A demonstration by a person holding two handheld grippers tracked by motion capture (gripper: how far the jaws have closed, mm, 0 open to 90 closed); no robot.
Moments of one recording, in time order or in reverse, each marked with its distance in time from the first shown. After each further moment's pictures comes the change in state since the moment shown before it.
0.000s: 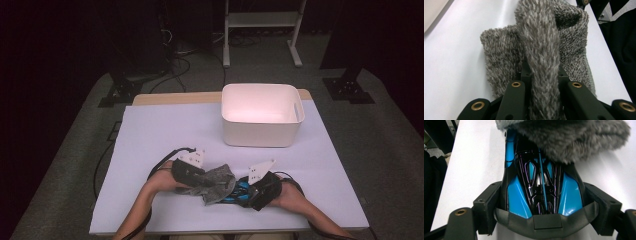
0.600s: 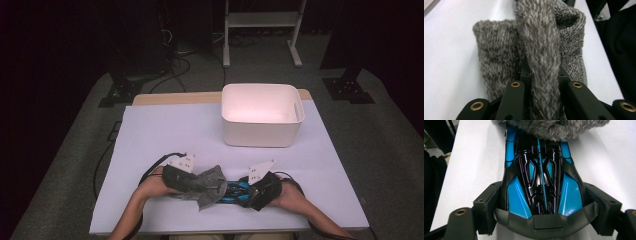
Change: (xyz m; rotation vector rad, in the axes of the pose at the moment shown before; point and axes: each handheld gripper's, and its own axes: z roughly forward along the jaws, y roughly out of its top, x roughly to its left) left arm -0.013 -0.015 -0.009 -0.003 -0.011 -0.007; right arm 0.000 0.000 0.000 -0.002 -0.003 -0.007
